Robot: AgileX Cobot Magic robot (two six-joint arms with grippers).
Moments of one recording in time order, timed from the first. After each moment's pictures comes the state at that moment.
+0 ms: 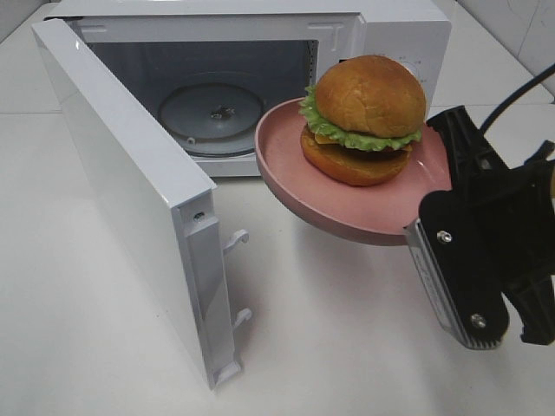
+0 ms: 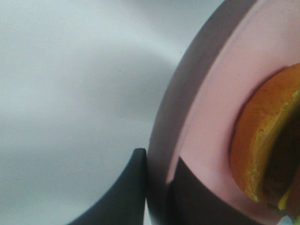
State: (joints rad) left arm 0.02 0.00 -0.50 -0.04 1.04 0.06; right arm 0.65 1.16 -0.56 -0.30 0.30 -1.18
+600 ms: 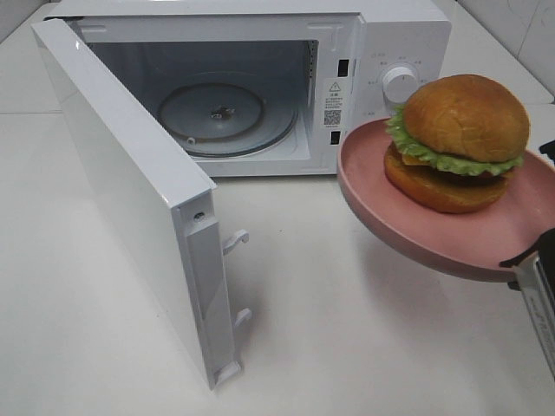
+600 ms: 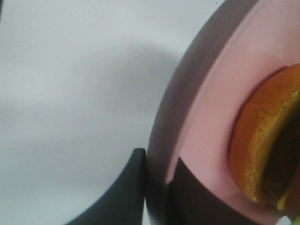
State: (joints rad) left arm 0.02 0.00 -0.50 -0.04 1.04 0.06; right arm 0.65 0.88 -0.47 -0.36 0.58 -1.04
